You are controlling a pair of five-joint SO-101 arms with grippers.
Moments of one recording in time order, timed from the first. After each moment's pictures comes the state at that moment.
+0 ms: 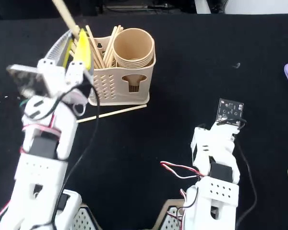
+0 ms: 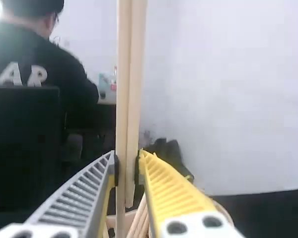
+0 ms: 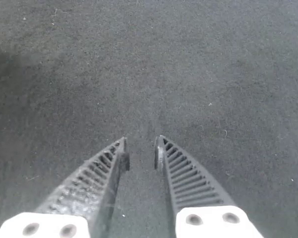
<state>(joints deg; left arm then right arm) 5.4 -55.8 47.8 2.9 5.8 15.7 -71.3 87.6 36.6 0.5</state>
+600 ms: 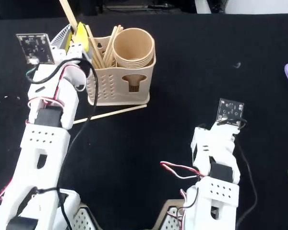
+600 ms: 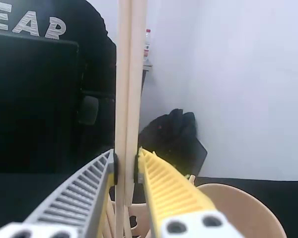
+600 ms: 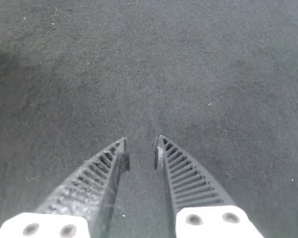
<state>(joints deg) 1.1 -36.8 39.1 1.6 9.5 15.7 -71.3 87.6 36.6 0.5</state>
